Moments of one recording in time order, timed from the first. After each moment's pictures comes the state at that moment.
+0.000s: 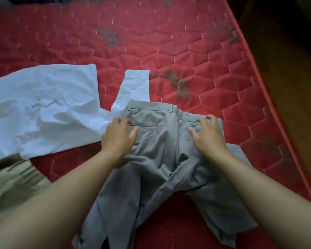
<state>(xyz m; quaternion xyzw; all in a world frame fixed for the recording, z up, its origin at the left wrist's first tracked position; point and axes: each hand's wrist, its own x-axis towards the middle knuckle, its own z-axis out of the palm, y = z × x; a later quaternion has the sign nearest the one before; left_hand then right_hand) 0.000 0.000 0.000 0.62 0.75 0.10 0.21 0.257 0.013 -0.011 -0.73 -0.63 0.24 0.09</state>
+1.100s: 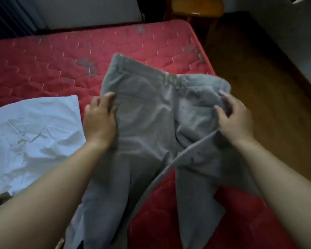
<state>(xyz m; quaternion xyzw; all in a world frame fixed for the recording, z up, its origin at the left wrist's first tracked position) 0.039 0.075 0.116 0.65 0.70 0.27 0.06 0.355 0.048 0.135 -0.72 -0.59 0.16 0.33</state>
